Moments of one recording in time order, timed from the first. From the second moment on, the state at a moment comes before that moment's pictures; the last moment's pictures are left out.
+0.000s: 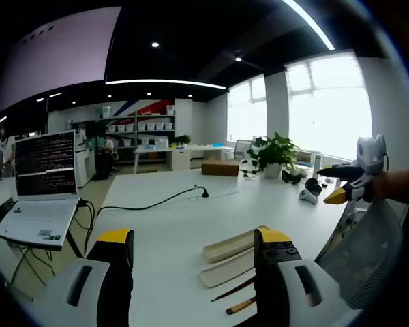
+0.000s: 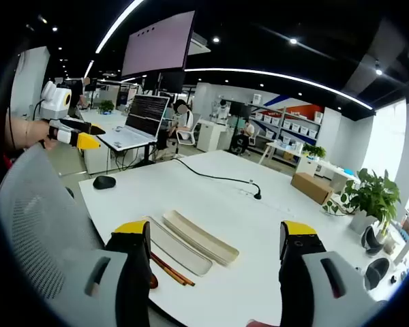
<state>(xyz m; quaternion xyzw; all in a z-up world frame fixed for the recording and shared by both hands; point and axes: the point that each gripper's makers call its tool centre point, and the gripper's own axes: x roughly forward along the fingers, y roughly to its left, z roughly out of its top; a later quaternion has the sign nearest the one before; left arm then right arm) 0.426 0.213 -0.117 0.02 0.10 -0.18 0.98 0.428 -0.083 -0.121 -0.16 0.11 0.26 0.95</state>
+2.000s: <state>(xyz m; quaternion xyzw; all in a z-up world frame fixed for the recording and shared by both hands) 0.433 0.222 -0.116 0.07 0.09 -0.17 0.98 0.409 -0.011 -0.168 -0.22 0.23 0.50 0.80</state>
